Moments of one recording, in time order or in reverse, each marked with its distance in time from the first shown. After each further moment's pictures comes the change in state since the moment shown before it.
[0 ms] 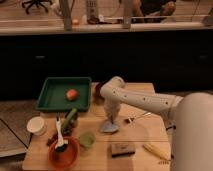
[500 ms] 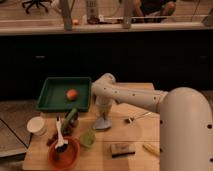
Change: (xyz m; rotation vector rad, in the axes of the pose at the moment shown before) arm -0.005 -0.048 0.001 0.014 -0.014 -0.096
